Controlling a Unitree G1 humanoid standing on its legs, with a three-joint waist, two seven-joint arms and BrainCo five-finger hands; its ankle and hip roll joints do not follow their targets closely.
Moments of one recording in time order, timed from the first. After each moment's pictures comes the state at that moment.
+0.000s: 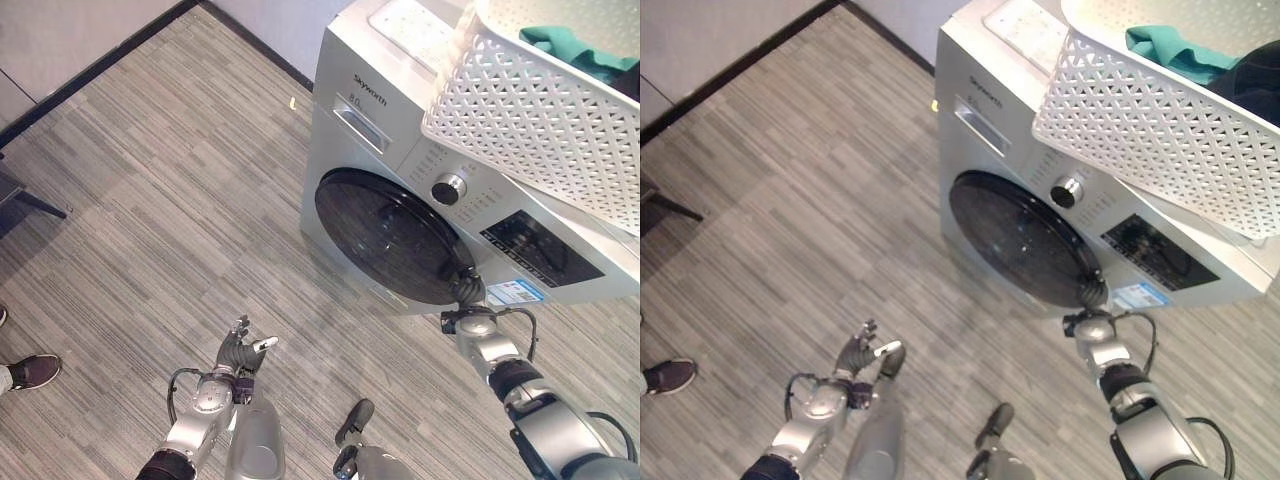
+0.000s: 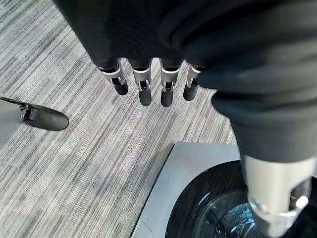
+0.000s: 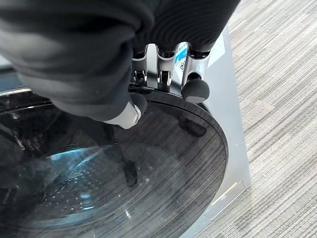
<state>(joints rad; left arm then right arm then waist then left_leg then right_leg) -0.04 0.38 -0.36 0.41 -0.37 -0.01 0.26 -0.54 -0.44 0.43 0.91 0.41 0.02 -0.46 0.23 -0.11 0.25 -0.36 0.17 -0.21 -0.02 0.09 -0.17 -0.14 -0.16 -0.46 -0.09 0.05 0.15</state>
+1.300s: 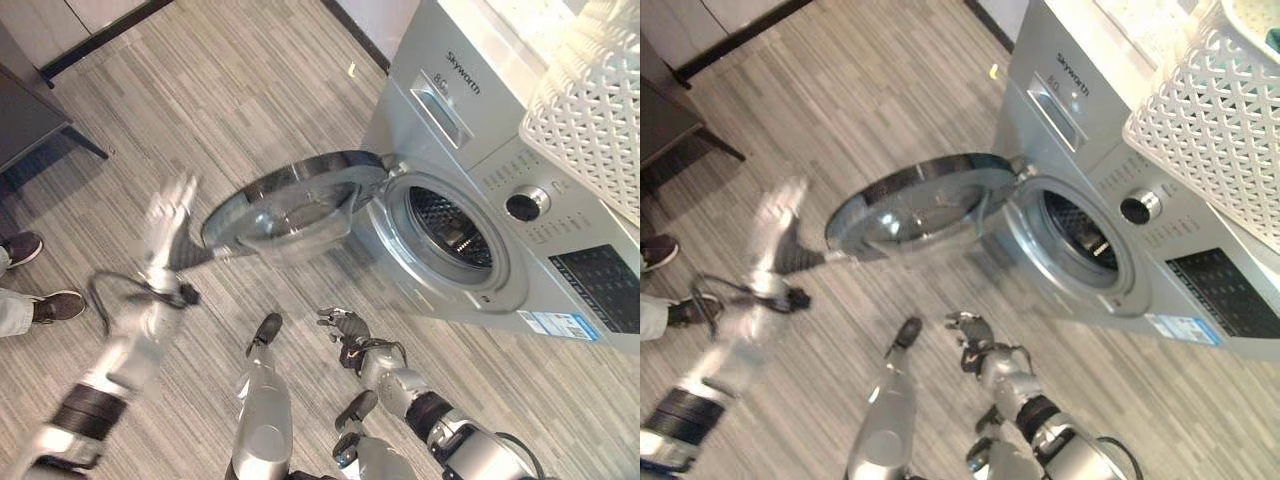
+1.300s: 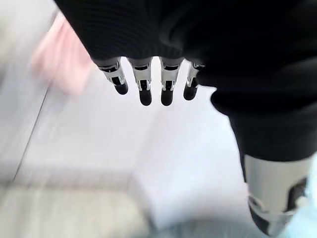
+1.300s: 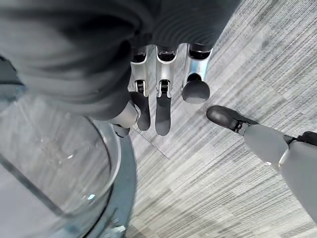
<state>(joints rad) -0.30 0.76 -0.16 -0.11 0.48 0.01 0.54 -0.42 -0.04 0.55 0.82 0.78 -0.05 -0.12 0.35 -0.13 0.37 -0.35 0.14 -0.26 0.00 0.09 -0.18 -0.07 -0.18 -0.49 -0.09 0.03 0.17</state>
